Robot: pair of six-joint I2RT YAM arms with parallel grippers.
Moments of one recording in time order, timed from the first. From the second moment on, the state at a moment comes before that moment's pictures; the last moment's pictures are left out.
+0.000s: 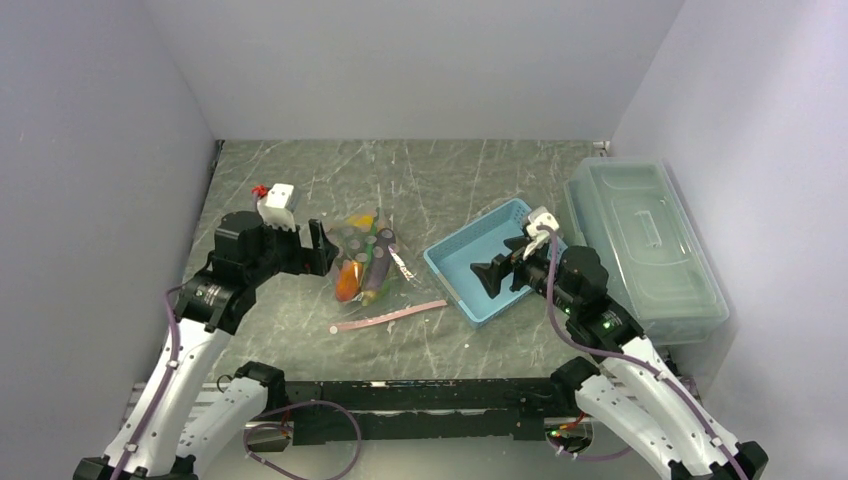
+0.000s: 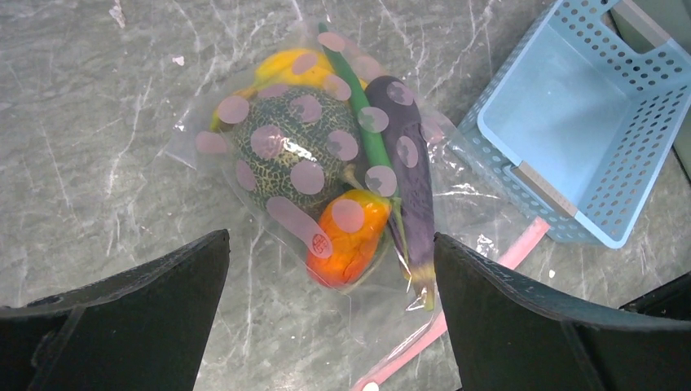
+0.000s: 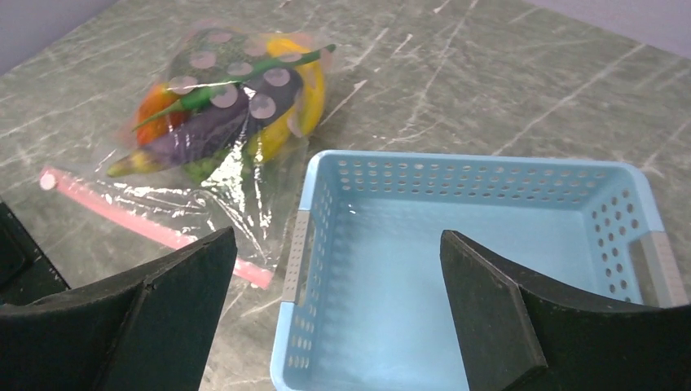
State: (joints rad) left arm -0.28 0.78 0.93 -0.63 0.15 -0.20; right arm 0.52 0.63 0.63 -0.21 -0.16 0.07
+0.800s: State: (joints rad) left arm -0.28 0.75 0.87 -0.58 0.19 -0.20; right arm 0.55 0.60 0.57 -0.10 -0.24 -0.01
